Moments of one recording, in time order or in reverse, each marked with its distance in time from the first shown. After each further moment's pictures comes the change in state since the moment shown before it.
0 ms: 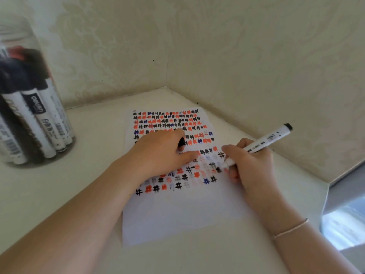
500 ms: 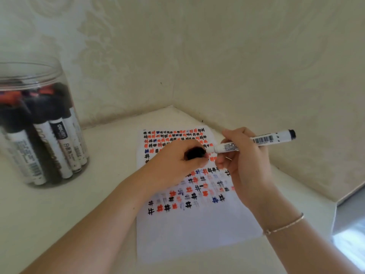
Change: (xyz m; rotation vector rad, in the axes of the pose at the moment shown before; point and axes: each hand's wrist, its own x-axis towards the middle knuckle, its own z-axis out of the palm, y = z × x) left_hand -0.001 0.006 -0.013 -0.642 0.048 0.120; right_hand 0.001 -0.047 0.034 0.375 -0.155 -0.110
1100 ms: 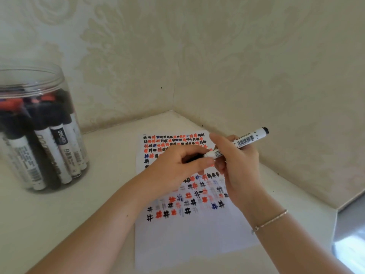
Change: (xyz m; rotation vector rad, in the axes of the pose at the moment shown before) left_hand -0.008 0.014 -0.003 -0.224 -0.034 -0.018; right_hand 0.011 0.011 0.003 -0.098 0.050 0.029
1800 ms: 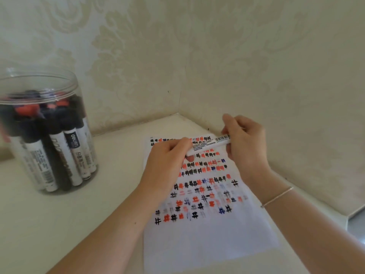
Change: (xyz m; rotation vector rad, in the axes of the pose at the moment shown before) left_hand -0.005 0.005 -0.003 -0.128 0.517 -0.099; right_hand 0.022 -0.026 0.015 -0.411 0.048 -0.127
